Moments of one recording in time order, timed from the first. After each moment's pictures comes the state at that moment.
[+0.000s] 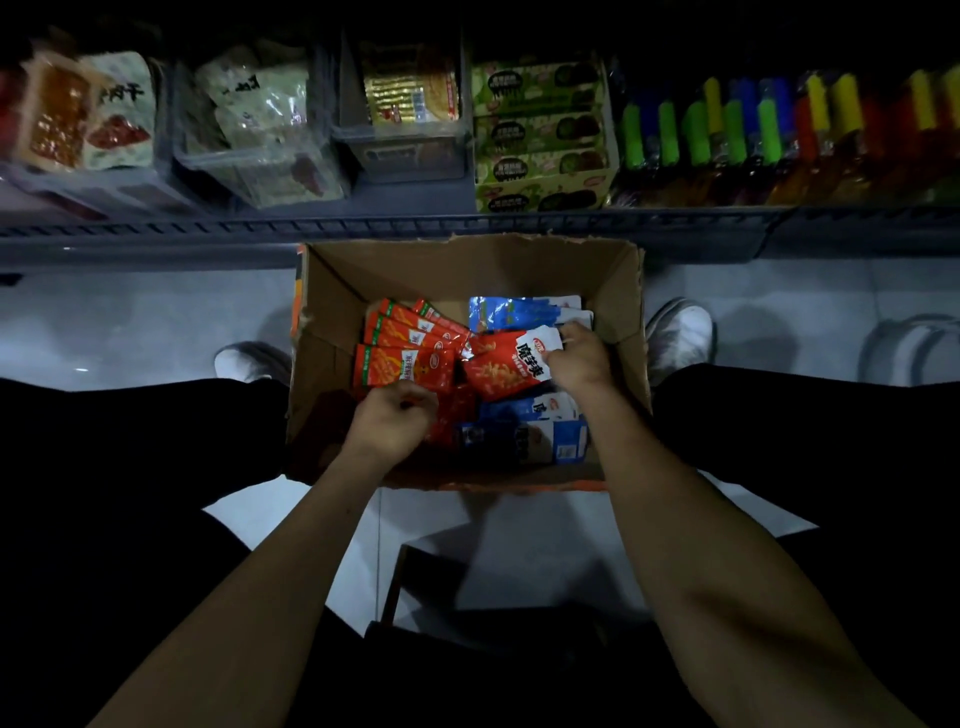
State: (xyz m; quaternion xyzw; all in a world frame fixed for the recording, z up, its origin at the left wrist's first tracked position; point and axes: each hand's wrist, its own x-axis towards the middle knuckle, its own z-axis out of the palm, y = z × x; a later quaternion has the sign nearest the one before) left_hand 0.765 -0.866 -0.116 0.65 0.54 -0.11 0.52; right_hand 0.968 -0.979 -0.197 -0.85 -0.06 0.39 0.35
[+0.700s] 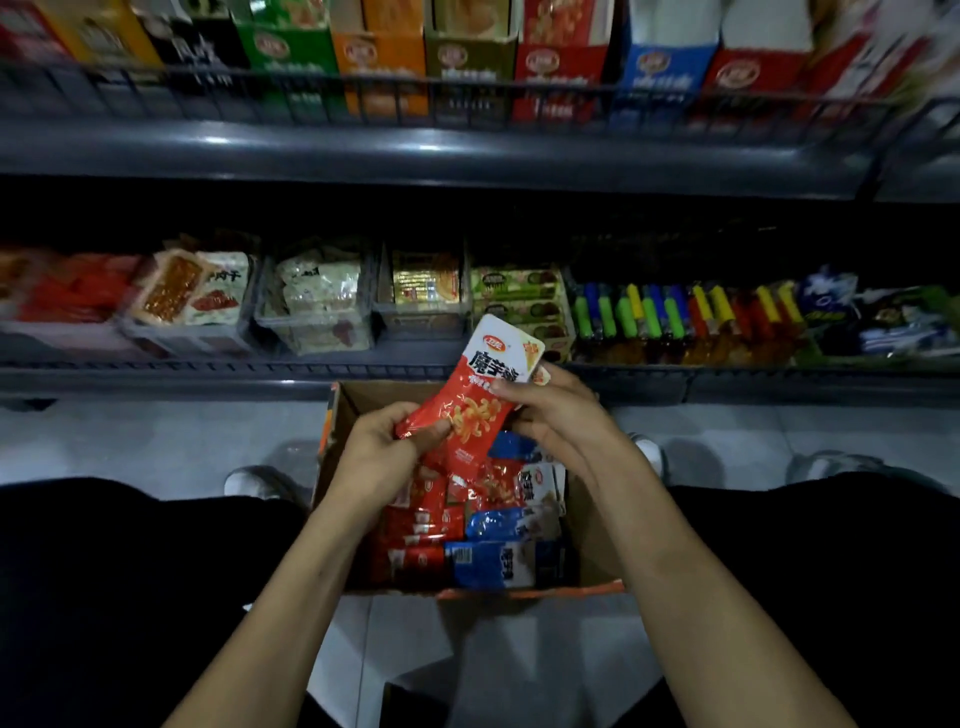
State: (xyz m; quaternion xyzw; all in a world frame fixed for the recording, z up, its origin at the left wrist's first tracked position) left_hand 0.791 -0.848 0.015 0.60 0.45 0.12 0.65; right_hand 0.954 -0.950 0.018 -0.58 -0.07 0.51 0.63
